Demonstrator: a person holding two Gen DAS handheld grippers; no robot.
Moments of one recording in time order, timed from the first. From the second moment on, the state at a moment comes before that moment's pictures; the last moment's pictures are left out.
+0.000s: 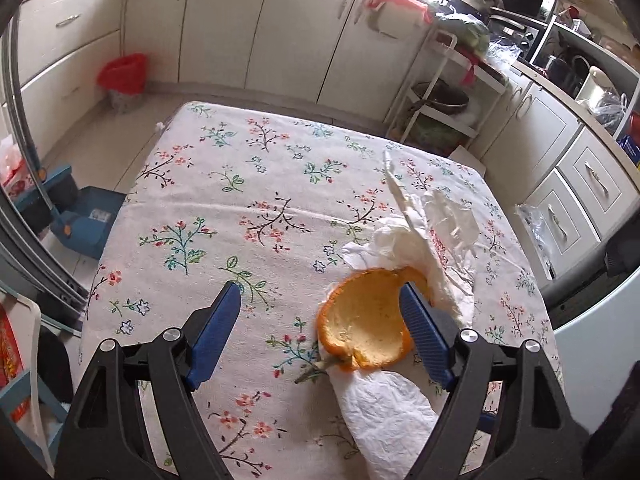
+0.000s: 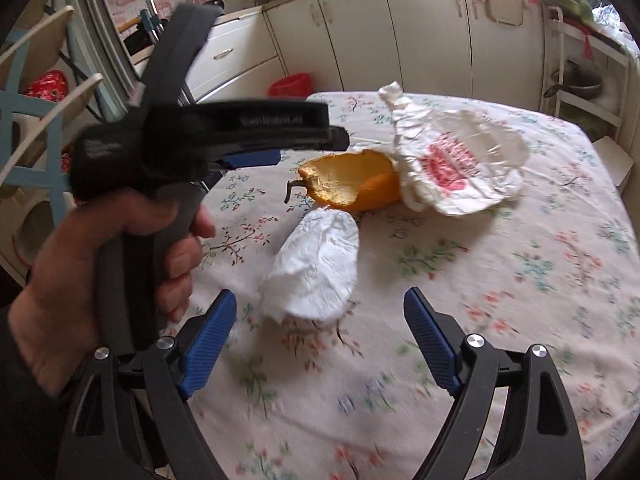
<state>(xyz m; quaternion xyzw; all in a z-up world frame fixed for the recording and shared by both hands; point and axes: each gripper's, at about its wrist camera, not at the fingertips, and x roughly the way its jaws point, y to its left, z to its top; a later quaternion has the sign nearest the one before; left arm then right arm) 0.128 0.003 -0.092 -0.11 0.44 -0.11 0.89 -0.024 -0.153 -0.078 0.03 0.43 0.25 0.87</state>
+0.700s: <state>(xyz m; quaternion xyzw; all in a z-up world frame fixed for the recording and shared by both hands) 0.125 -0.024 -0.114 -0.07 0.47 -0.15 0.87 -0.036 -0.206 -0.073 0.01 0.45 0.21 0.87</state>
